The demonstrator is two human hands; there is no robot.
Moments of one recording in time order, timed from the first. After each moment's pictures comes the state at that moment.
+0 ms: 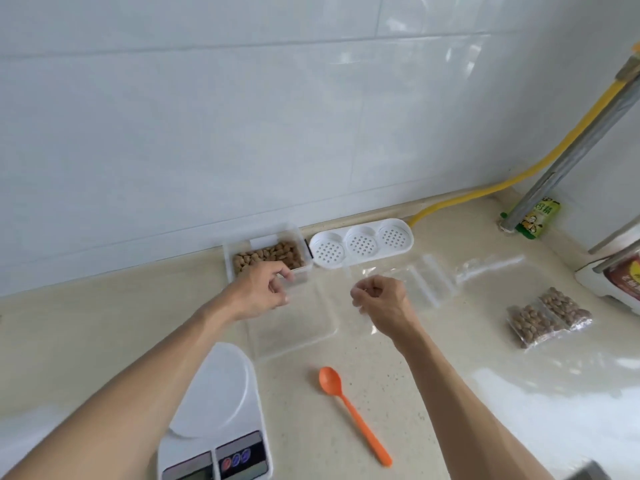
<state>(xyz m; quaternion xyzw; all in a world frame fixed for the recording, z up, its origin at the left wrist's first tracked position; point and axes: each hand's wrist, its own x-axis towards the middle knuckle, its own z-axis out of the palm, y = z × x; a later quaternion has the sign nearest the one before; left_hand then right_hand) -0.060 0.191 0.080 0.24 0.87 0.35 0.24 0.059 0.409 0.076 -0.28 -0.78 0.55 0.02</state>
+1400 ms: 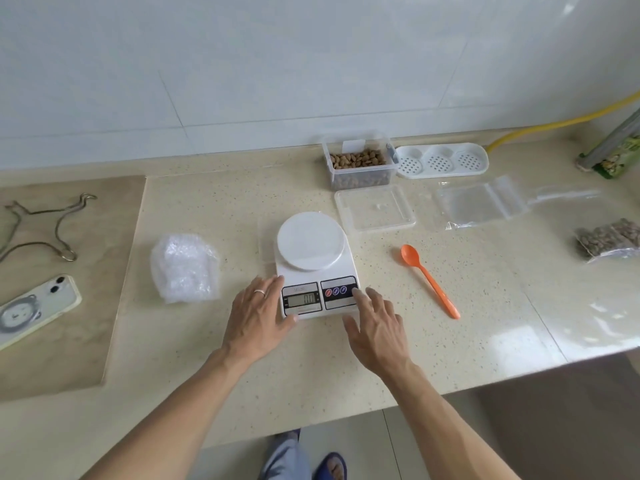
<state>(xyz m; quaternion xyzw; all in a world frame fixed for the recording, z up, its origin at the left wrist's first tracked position) 0.173 -0.032 -0.030 0.19 0.97 0.15 0.06 0.242 0.181 -0.014 -0.11 -0.97 0.19 -0.11</state>
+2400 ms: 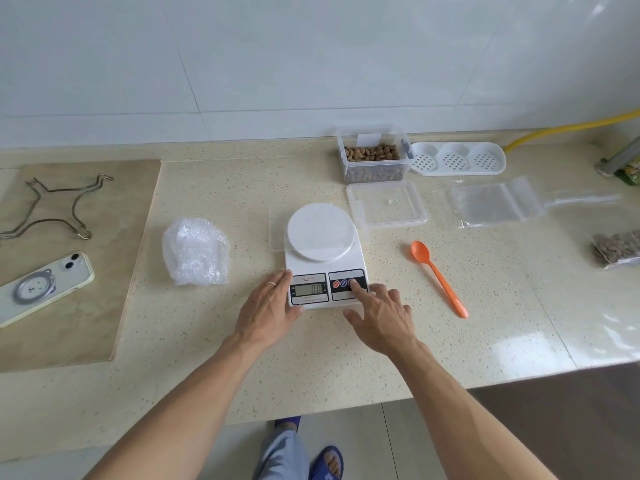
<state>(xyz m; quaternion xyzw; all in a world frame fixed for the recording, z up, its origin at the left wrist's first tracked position) 0.183 -0.023 -0.031 0.15 0.96 0.22 0.10 0.228 0.187 -0.005 -0.08 -0.97 0.15 -0.19</state>
